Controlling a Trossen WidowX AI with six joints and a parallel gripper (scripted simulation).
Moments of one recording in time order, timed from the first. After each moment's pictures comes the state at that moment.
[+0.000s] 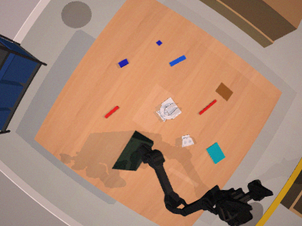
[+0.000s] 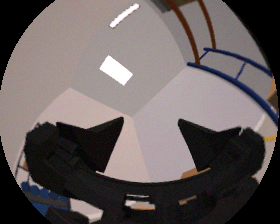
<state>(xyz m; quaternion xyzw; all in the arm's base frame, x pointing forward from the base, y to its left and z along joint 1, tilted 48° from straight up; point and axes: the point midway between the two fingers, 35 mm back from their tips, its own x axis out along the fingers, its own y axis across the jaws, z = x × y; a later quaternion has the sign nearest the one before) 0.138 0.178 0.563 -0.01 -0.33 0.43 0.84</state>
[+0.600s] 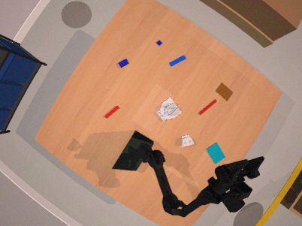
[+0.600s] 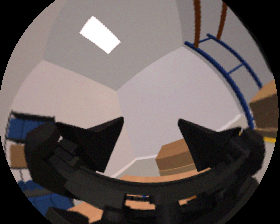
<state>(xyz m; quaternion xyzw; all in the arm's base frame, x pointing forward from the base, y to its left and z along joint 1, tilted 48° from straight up) 0.217 0.162 0.497 -0.12 -0.21 0.30 0.92</state>
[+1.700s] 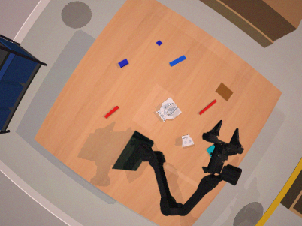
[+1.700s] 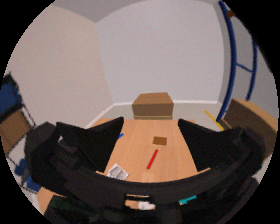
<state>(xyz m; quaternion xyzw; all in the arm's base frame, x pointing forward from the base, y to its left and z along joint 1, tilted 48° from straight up) 0.298 0.065 0.356 -0.34 0.08 0.09 0.93</state>
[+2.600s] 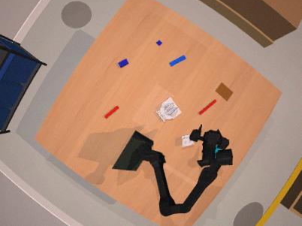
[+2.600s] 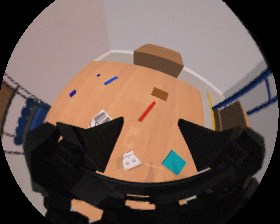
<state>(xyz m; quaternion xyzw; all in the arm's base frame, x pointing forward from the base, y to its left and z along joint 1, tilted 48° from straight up) 0.278 -0.040 0.253 -0.48 0.36 -0.02 0.80</state>
